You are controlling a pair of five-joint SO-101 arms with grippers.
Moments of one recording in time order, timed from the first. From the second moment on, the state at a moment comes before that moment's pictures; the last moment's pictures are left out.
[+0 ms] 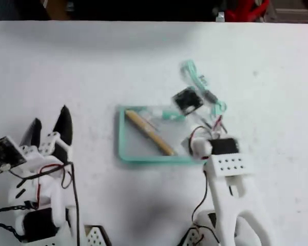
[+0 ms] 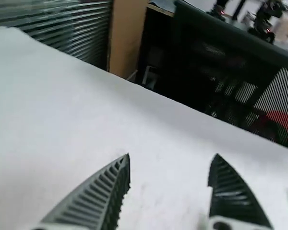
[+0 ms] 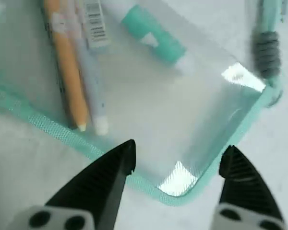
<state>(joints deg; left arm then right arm) -19.8 -104.4 78.3 51.1 20.8 -11.9 -37.8 53.1 56.8 33.5</state>
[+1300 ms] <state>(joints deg) -3.6 -81.5 14.9 91.4 -12.6 -27.4 -66.1 -8.2 96.8 6.2</state>
